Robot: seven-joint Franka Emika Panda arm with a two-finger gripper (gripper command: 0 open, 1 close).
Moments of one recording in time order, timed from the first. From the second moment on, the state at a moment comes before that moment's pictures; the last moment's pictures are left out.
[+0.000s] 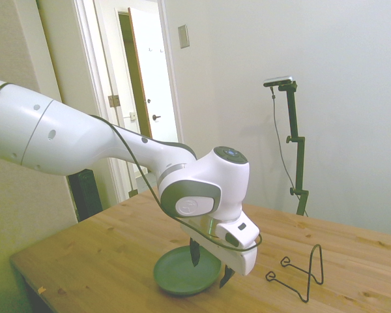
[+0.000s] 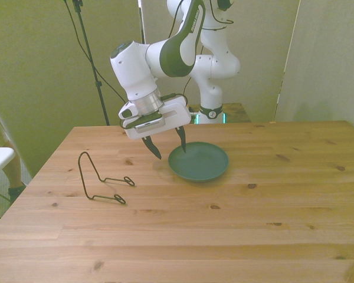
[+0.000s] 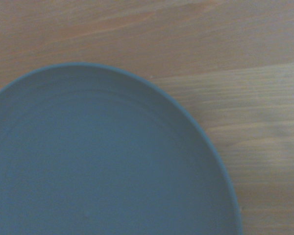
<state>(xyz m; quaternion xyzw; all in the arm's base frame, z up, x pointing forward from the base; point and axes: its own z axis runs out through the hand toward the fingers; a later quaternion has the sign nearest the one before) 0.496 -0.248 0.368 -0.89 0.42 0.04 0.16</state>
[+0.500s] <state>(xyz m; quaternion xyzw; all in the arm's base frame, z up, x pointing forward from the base) 0.494 -0.238 0.355 -0.90 0.41 0.05 0.17</state>
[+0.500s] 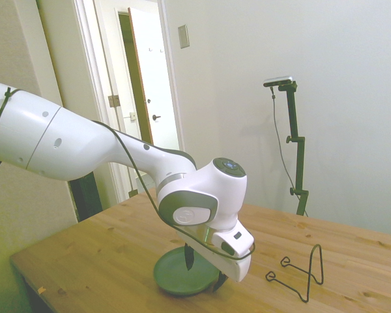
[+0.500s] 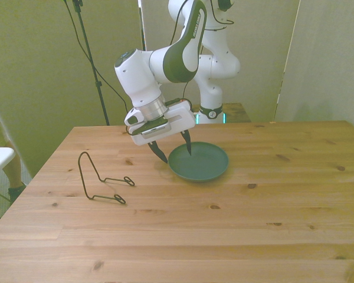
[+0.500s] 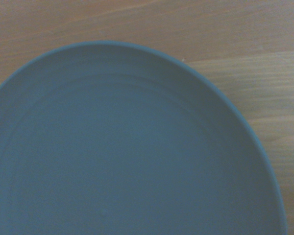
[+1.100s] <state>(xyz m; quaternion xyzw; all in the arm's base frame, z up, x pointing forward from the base) 0.489 -0.240 0.343 -0.90 0.40 0.04 0.17</state>
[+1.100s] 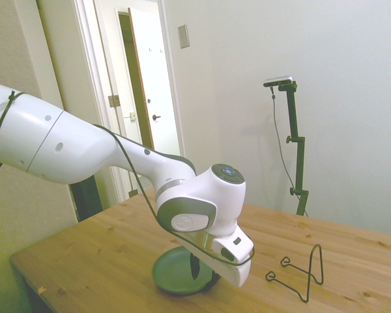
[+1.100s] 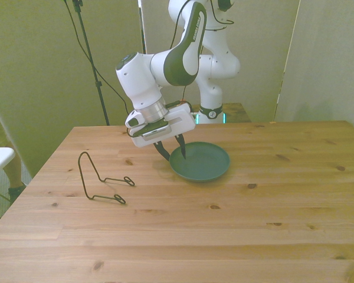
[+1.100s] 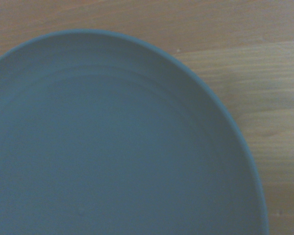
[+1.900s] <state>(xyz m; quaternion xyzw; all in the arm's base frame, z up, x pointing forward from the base) 0.486 -0.232 0.377 -0.90 0.41 0.00 0.15</state>
